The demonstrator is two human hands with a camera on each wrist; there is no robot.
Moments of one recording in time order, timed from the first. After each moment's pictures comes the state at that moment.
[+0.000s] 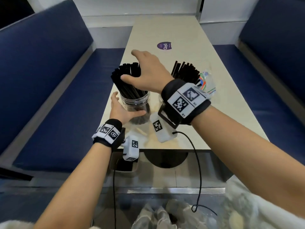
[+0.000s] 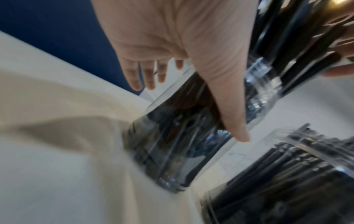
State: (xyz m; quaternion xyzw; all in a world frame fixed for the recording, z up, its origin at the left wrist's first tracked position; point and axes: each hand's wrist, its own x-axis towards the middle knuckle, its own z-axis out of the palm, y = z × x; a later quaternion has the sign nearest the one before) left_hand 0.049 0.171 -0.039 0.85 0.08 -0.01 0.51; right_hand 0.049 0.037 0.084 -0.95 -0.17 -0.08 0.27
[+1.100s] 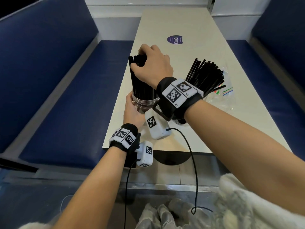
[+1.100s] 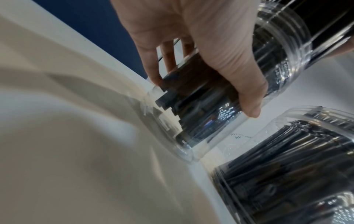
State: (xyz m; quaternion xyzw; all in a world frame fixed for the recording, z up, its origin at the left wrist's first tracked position) left_hand 0.043 0.168 -0.052 0.77 0.05 0.03 0.63; right_hand 0.083 0.085 0.067 -0.92 -0.03 -0.11 0.37
